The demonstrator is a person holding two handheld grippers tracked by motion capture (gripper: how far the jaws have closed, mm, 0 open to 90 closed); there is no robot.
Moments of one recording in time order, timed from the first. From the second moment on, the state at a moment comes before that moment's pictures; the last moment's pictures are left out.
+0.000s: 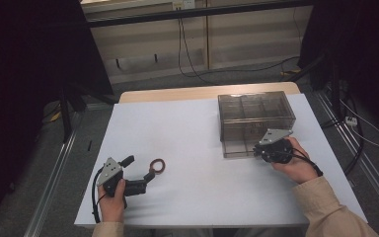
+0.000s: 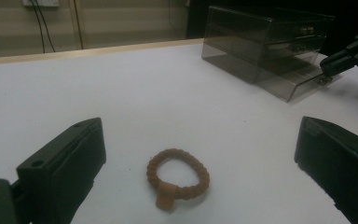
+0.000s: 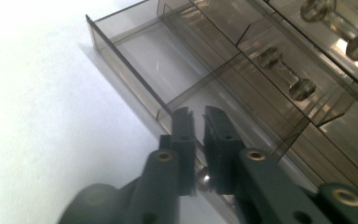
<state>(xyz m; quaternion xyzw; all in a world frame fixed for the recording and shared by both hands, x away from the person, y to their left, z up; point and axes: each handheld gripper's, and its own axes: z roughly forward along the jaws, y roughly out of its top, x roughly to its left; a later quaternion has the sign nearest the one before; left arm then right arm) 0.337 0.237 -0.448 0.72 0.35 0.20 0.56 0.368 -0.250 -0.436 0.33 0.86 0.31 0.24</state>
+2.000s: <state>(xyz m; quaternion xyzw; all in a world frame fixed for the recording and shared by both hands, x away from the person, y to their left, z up) 0.338 0.236 -0.448 0.73 0.35 0.20 0.56 0.357 -0.240 -0.444 0.30 0.87 0.31 0.23</state>
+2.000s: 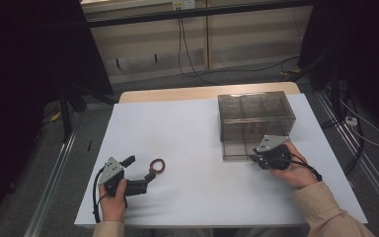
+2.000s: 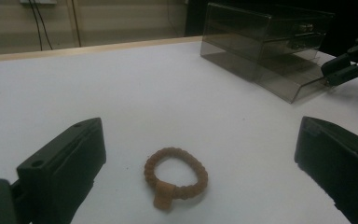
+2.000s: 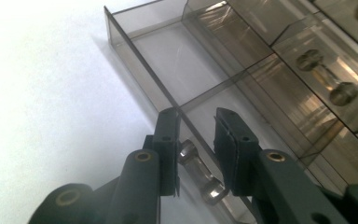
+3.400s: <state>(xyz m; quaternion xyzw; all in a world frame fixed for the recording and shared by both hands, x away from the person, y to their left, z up) 0.346 0.224 -0.448 0.74 0.36 0.18 0.54 0.299 -0.270 -0.443 0.43 0.77 0.42 0.19</state>
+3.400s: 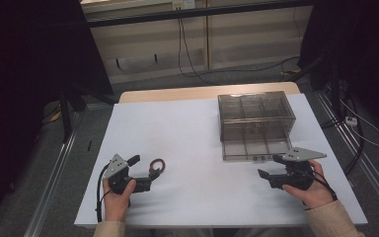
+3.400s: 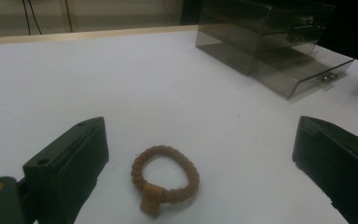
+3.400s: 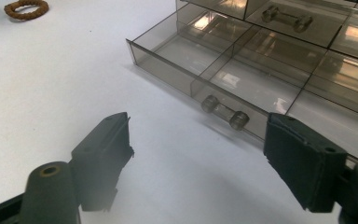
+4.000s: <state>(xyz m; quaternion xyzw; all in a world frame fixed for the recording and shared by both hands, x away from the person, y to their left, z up) 0.357 0.215 -0.447 0.77 0.38 0.14 0.50 0.301 -0.269 -0.444 0.45 0.76 0.43 0.19</state>
